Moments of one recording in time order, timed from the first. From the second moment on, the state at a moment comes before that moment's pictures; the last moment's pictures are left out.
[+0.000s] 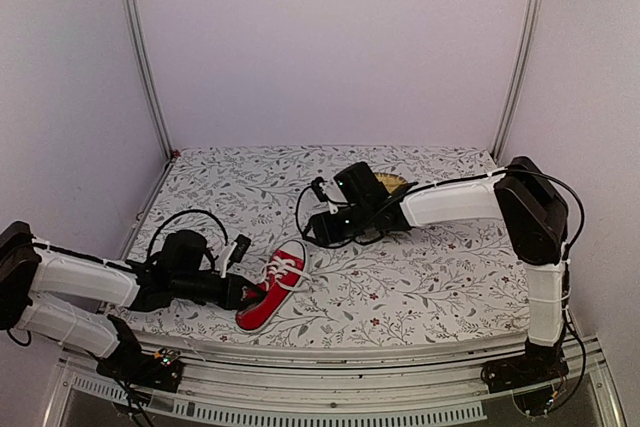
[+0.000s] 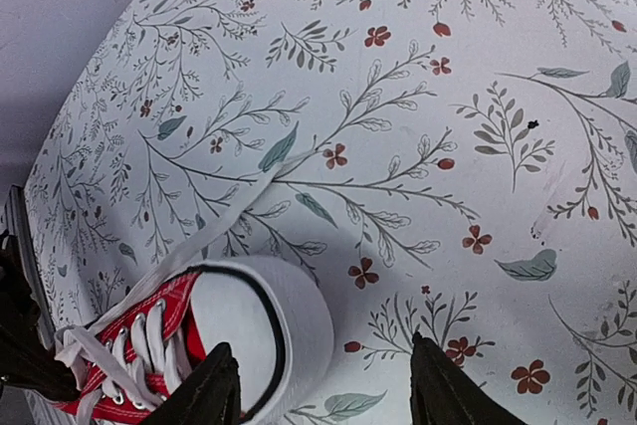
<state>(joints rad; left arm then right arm) -0.70 1.25 0.29 0.31 0.43 -0.51 0.86 2.11 1.45 -0.09 -0.21 0.38</state>
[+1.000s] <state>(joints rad) -0.65 0.82 0.48 -0.16 0.29 -0.64 1.03 1.85 1.22 0.04 -0.19 0.46</state>
